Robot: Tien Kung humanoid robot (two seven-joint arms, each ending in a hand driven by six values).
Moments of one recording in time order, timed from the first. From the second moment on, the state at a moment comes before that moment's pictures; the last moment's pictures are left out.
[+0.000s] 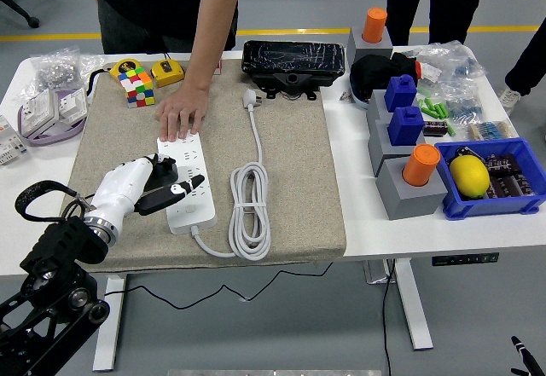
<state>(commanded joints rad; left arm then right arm) -0.12 0.31 -1.01 -1.60 2.04 0.12 0.50 0.14 -0.13 1.41 0.18 -1.16 -0.03 -0.06</state>
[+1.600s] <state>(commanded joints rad) -0.04 0.34 -1.06 -1.78 2.21 -0.21 0.58 0.15 -0.14 1.41 0.18 -1.16 -0.04 -0.06</state>
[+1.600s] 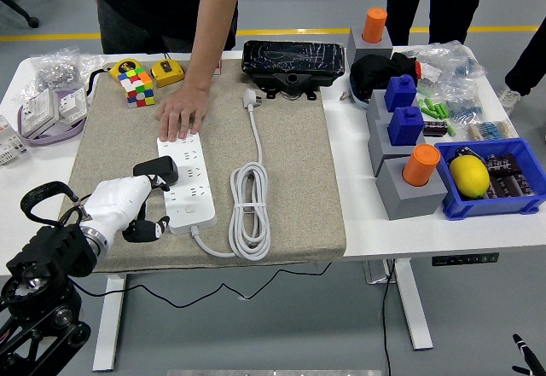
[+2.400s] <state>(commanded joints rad) -0.06 0.34 -0.99 -1.78 2.16 -0.24 0.55 0.15 -0.14 1.41 0.18 -1.16 -0.04 -0.06</state>
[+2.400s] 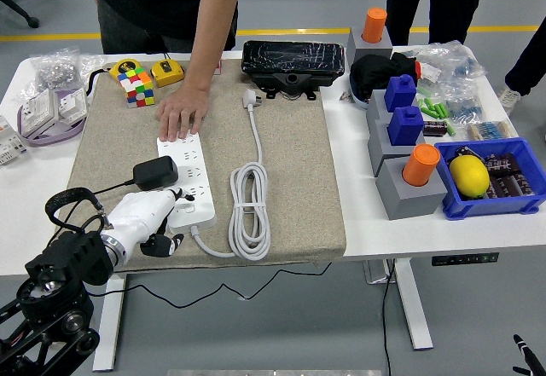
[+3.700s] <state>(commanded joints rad) -0.08 0.33 -1.00 -1.78 2.16 -0.22 0.51 0.15 -0.14 1.41 0.18 -1.15 -0.04 -0.05</state>
